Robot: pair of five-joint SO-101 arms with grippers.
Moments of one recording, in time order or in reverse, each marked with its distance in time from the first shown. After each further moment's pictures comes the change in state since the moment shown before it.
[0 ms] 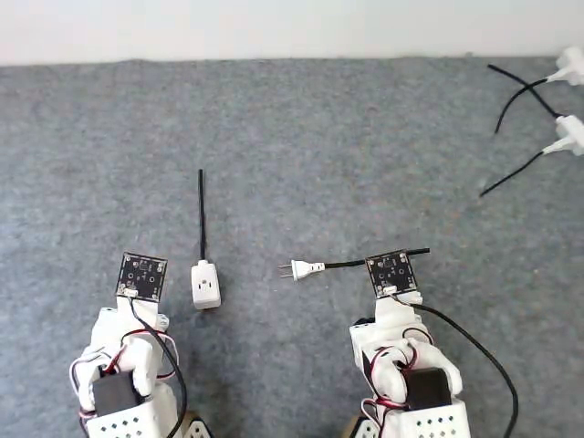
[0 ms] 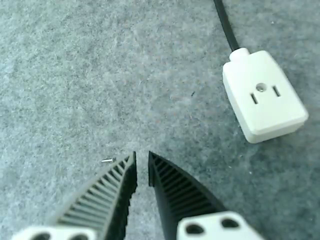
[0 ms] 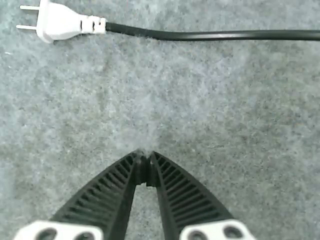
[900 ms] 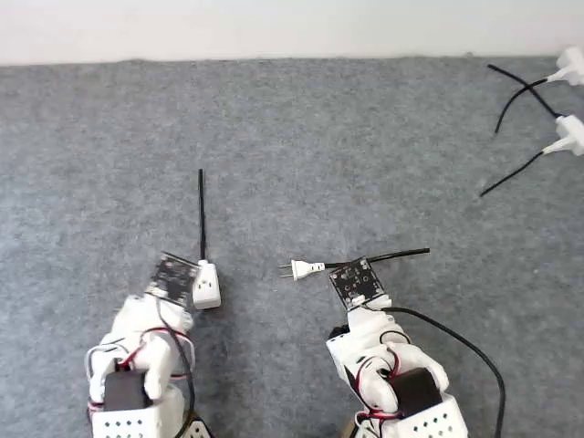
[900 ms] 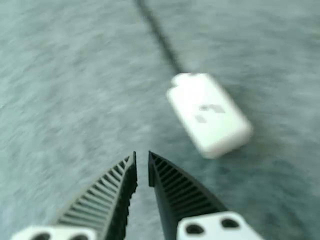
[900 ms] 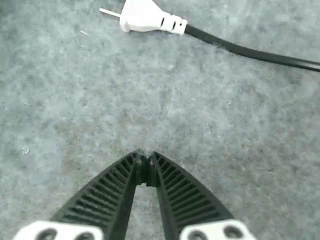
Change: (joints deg) left arm 10.7 0.0 0.0 -2.5 0.0; right arm -13.5 0.0 0.0 0.0 0.0
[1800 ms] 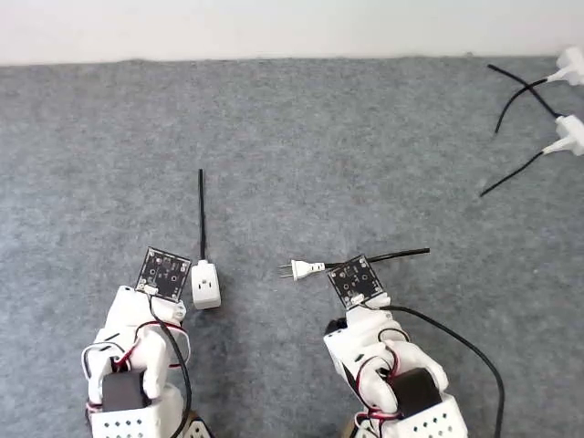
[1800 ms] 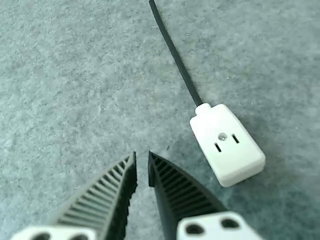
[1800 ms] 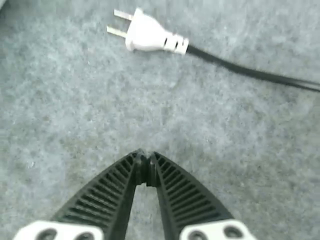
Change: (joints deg) left arm -0.9 0.0 0.0 -6.9 0.0; right arm -0.6 0.0 0.0 -3.1 0.0
